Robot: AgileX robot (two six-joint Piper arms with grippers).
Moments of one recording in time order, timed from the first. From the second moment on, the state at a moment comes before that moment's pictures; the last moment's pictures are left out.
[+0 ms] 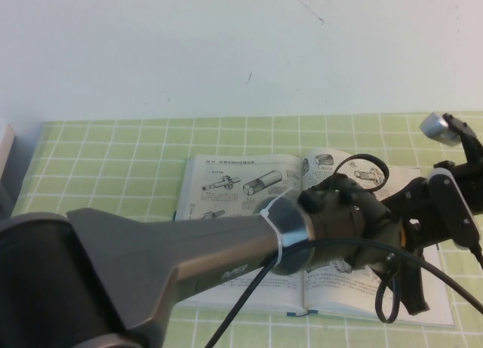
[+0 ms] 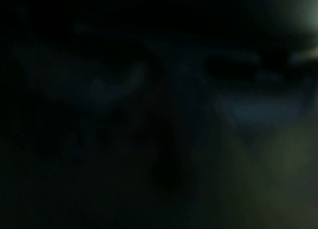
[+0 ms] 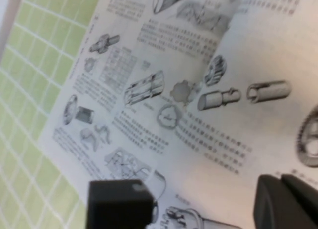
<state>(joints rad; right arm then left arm) -0.03 1.88 -0.99 1.24 0.91 -1.21 -1.00 2.11 -1.56 -0.03 0.45 0.33</state>
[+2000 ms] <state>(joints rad) -0.07 1.95 -1.00 1.02 0.82 -1.05 -0.69 1.93 -1.19 -0.91 0.35 0.64</state>
